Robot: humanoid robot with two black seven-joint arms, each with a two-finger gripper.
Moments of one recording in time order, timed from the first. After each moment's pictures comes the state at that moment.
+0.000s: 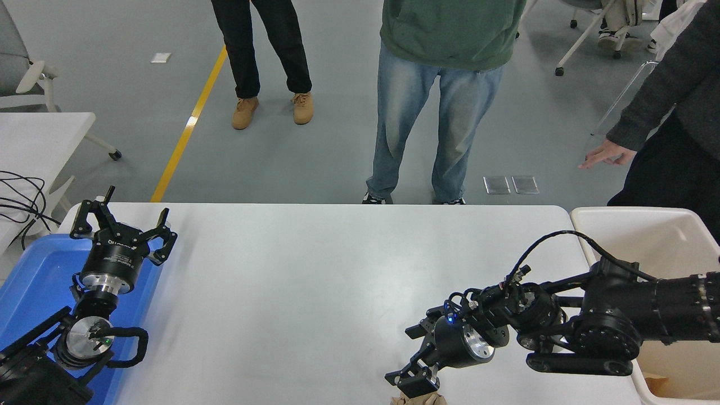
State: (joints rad) left arm -0.36 0.44 -0.96 -0.74 -0.07 -0.48 -0.54; right arm 1.25 -0.37 -0.55 1.42 -1.62 -0.04 0.21
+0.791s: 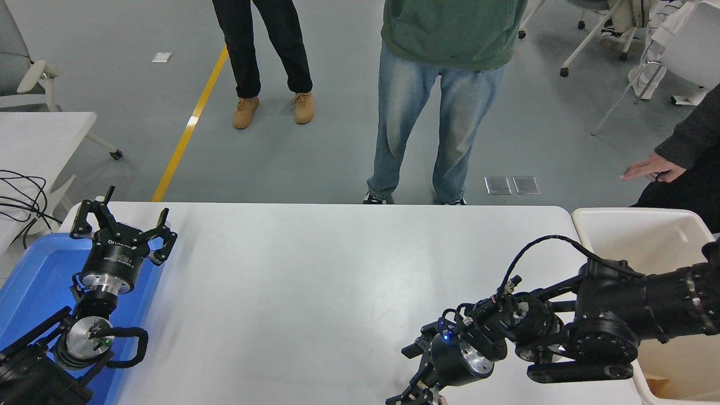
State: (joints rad) left arm -0.36 0.44 -0.96 -0.74 -0.07 -0.48 -0.54; right arm 1.23 -0.26 -0.61 1.37 -1.61 -0.06 0.21
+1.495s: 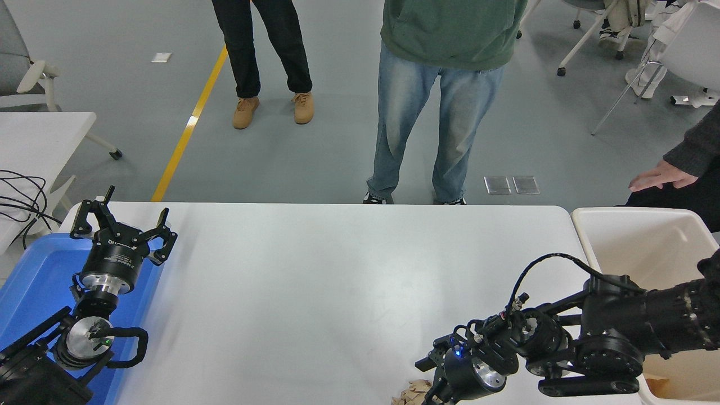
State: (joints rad) left arm -0.36 0.44 -0.96 -0.74 -0.07 -0.48 -0.54; right arm 1.17 -0.28 -0.65 1.34 -1.68 -0.08 0.24
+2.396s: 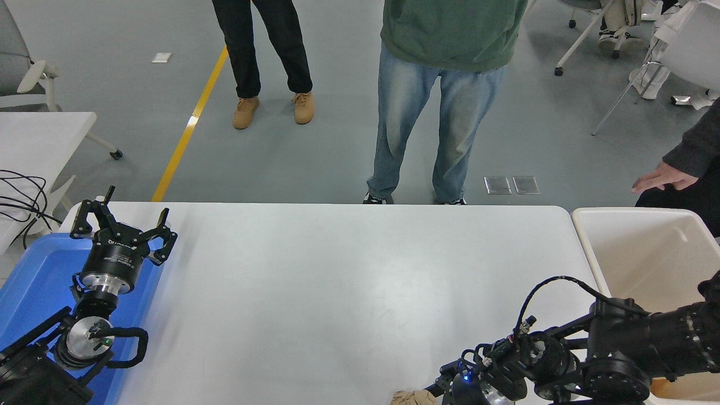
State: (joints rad) left arm -0.36 0.44 -0.96 -0.74 -0.07 -0.48 -0.54; right arm 1.09 -0.28 -0.64 1.32 -1.68 -0.10 0.26
